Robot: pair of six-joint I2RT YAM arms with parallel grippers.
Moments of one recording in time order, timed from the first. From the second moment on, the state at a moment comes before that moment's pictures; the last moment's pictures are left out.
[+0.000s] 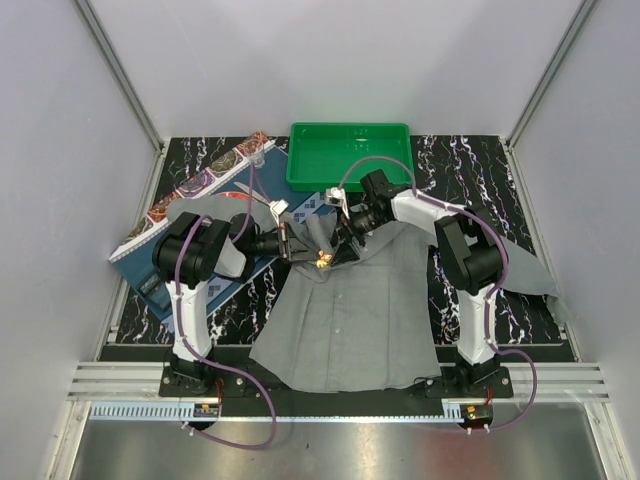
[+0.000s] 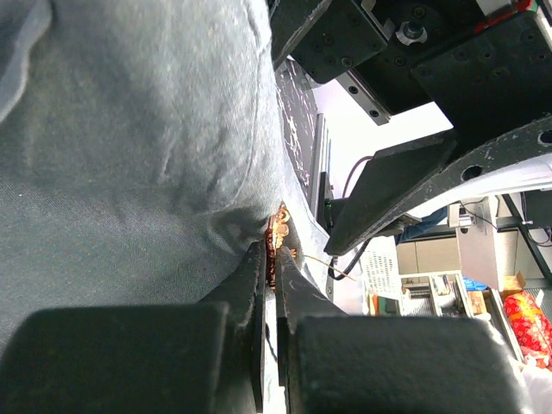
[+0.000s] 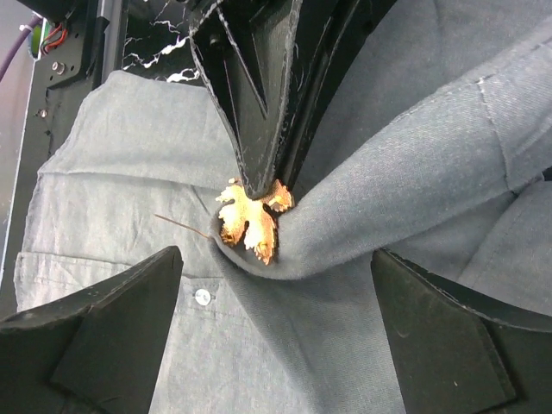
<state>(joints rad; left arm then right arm) -0.27 2.08 0.68 1.22 1.14 -1.06 0.46 2.07 1.45 -0.54 -1.08 -0.63</state>
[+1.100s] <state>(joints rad) -0.27 2.08 0.68 1.22 1.14 -1.10 0.50 2.09 1.47 -0.52 -1.04 -0.58</state>
